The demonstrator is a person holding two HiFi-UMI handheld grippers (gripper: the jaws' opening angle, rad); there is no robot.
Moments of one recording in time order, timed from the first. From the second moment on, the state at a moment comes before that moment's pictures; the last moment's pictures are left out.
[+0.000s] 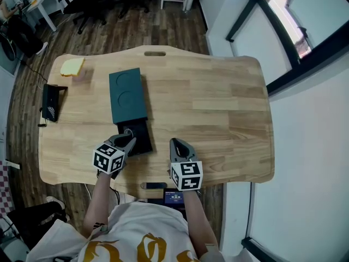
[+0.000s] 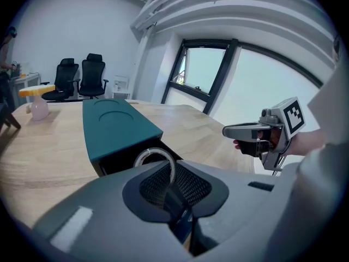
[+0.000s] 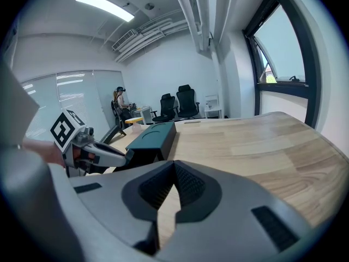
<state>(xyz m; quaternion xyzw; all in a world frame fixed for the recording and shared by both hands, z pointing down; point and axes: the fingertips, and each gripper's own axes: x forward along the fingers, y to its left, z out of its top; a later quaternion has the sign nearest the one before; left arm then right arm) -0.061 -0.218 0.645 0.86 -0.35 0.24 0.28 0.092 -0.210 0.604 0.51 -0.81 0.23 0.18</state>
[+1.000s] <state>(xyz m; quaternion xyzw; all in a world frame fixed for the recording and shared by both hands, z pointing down) -0.046 -0.212 0.686 0.84 -0.30 0.37 0.27 0.106 -0.216 0.617 0.51 -0.80 0.25 0.19</state>
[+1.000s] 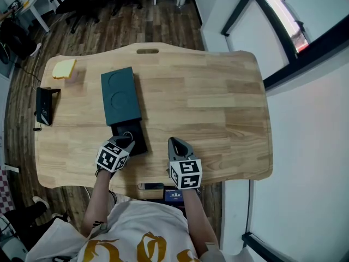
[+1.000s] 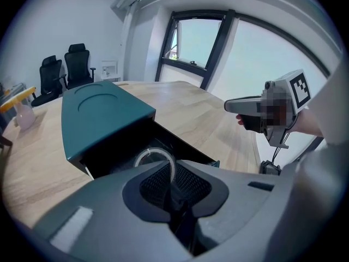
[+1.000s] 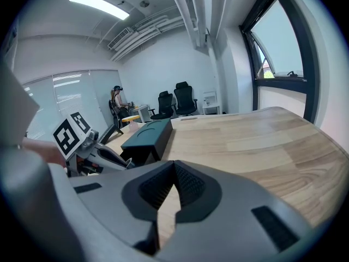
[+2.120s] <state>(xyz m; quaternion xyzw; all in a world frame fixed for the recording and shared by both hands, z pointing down) -0.046 -0.208 0.696 0.79 -0.25 0.46 0.32 0.107 -0.214 0.626 0.51 -0.80 0.26 0.19</state>
